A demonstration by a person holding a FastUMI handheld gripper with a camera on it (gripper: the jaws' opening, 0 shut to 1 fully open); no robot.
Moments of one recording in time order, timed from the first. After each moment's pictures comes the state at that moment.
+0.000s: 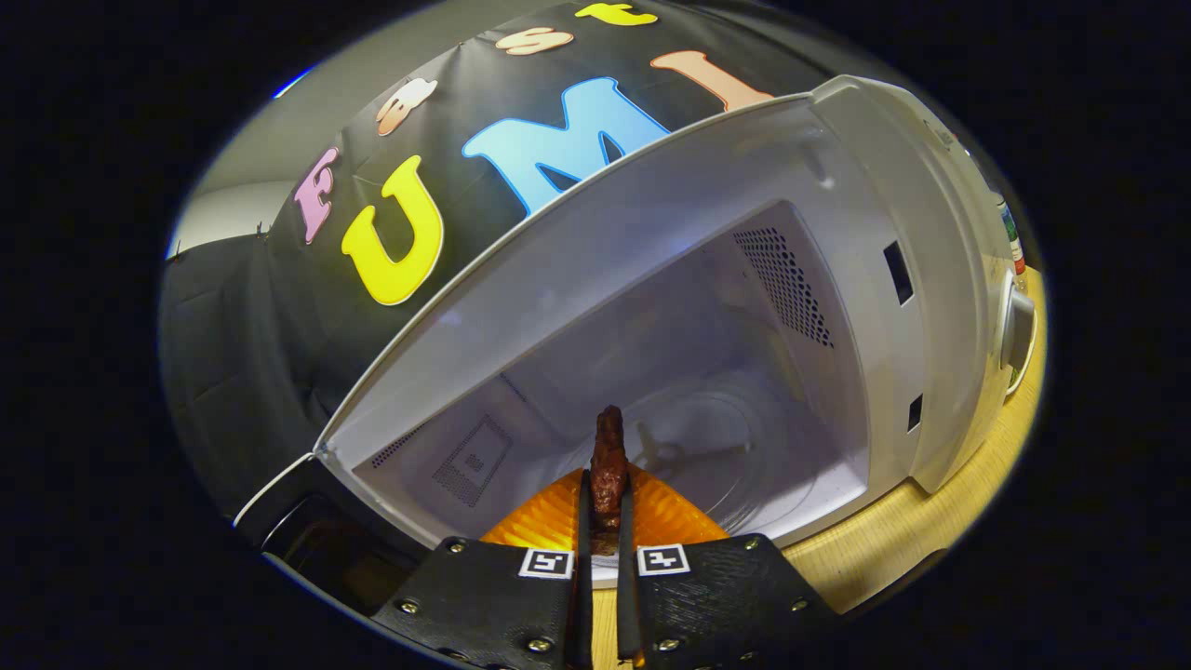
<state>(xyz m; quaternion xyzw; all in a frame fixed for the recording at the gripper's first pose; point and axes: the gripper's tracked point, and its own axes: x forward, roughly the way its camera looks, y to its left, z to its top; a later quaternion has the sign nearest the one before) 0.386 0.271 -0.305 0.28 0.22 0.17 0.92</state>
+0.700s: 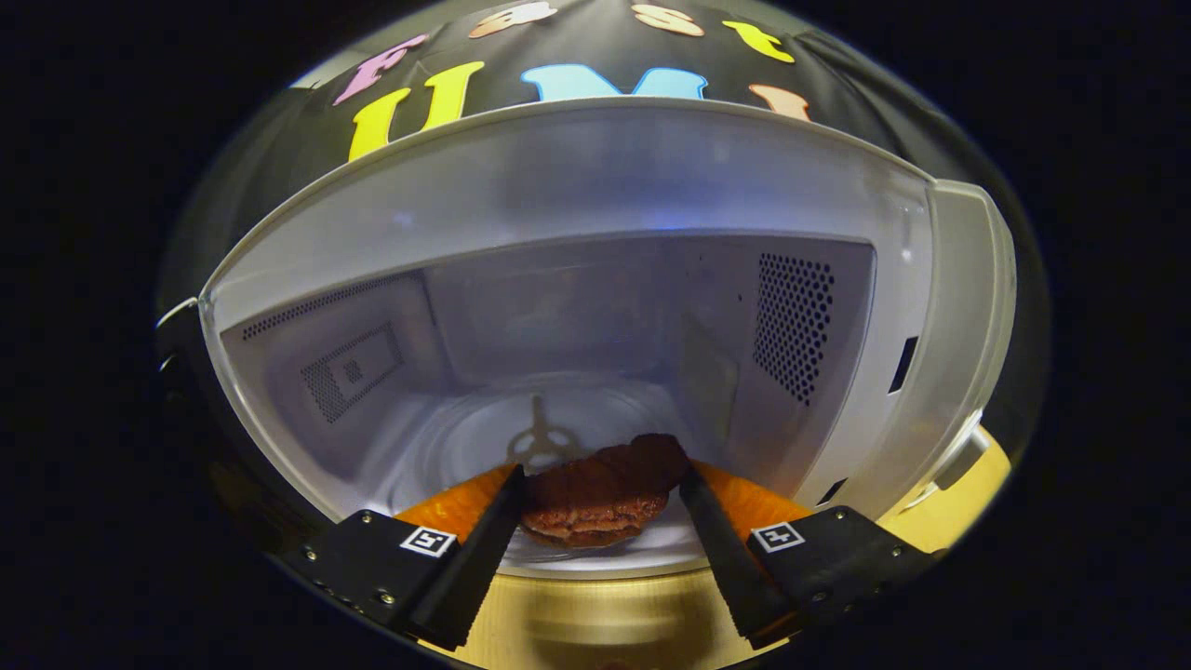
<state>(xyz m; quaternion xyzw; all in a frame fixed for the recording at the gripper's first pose) 0.393 0.222 -0.344 0.00 0.25 0.08 0.96</state>
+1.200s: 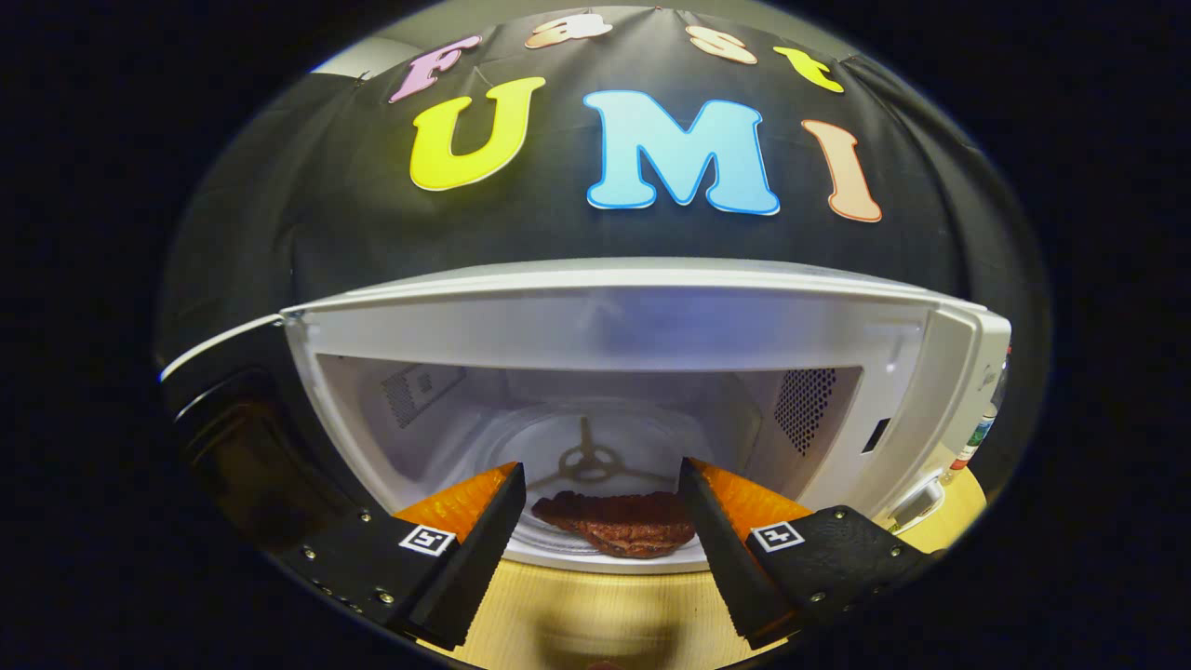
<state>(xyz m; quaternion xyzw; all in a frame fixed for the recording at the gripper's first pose) 0.355 0.253 -0.284 -0.01 0.22 0.16 0.96</state>
